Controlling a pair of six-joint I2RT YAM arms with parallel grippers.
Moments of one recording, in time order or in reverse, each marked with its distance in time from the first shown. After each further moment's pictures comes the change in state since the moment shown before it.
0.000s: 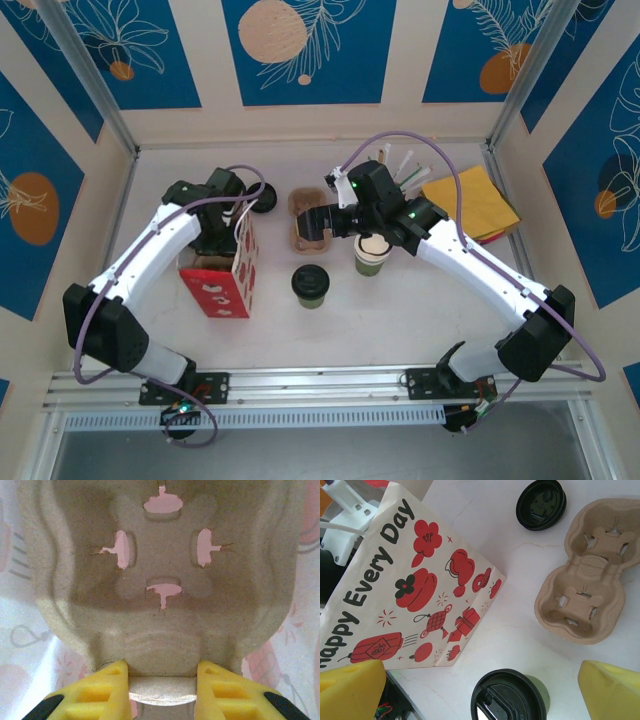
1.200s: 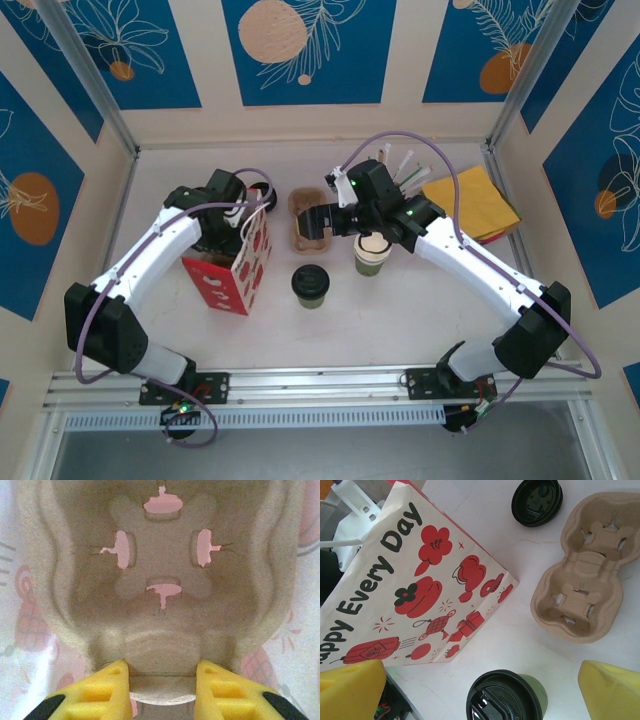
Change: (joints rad) left arm 0.005 -0.008 -0.059 0.145 0.109 0.203; right arm -0.016 0.022 0.000 0.000 -0.014 0.000
